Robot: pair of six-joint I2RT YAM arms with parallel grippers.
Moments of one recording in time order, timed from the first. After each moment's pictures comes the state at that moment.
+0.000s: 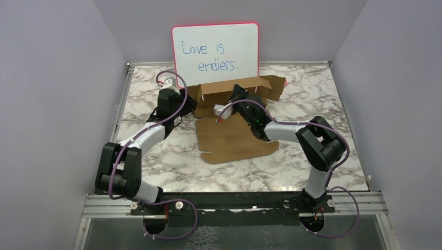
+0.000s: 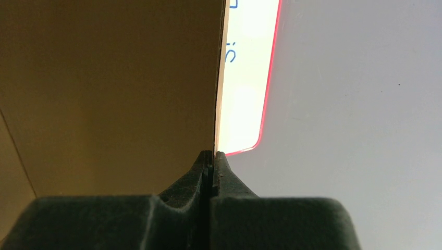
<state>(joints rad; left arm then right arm) -0.23 1.45 0.81 0.23 0.10 -0.58 0.68 1.83 0.97 0.78 0.11 -1.63</state>
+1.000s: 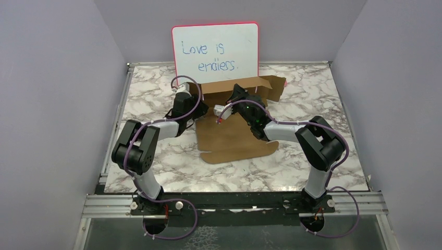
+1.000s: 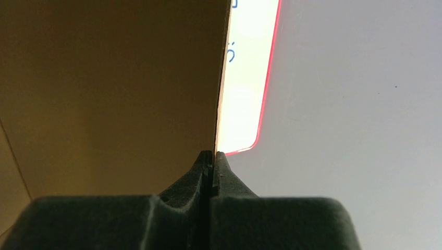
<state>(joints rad) -0.31 1.73 0.82 0.42 0.06 -0.69 0.68 1.84 0.97 0.79 0.11 -1.66</state>
